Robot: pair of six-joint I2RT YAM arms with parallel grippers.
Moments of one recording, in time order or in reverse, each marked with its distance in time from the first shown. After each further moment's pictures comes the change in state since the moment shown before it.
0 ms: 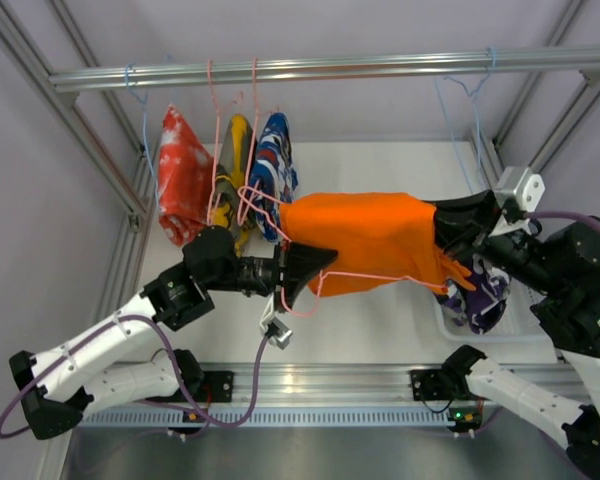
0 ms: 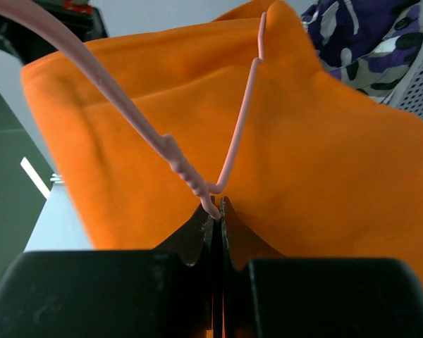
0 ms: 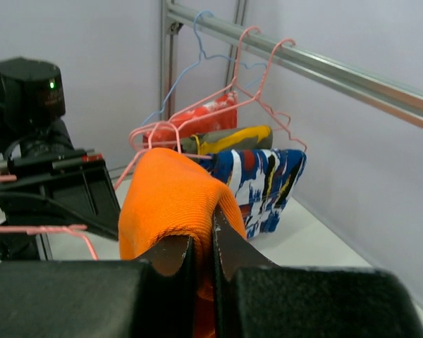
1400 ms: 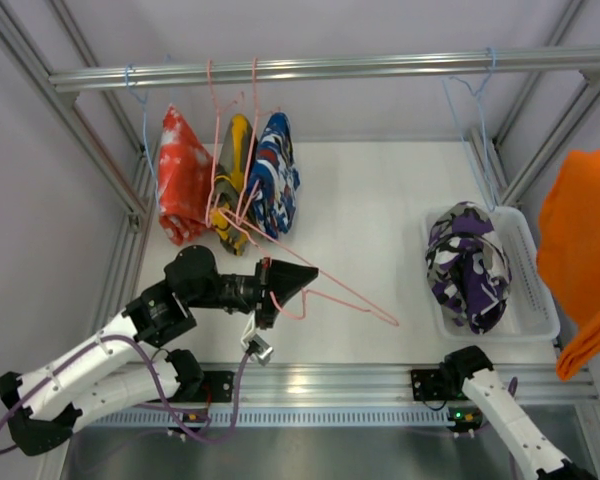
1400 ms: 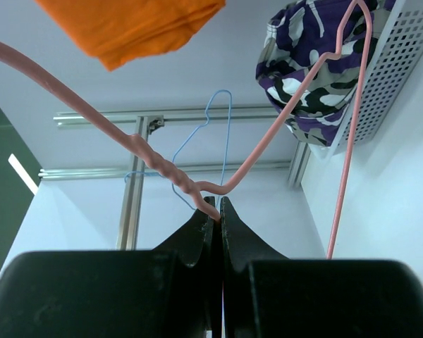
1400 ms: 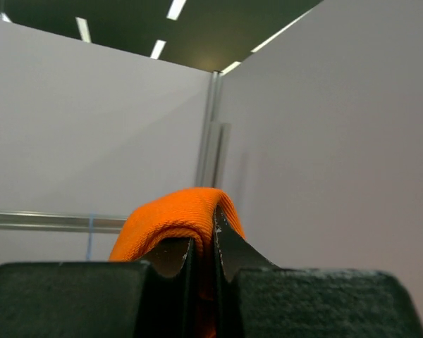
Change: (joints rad) left arm 0.001 -0.169 -0.140 -0.064 0.000 -0.003; right arm -0.320 -0.297 0.179 0.179 0.670 -0.475
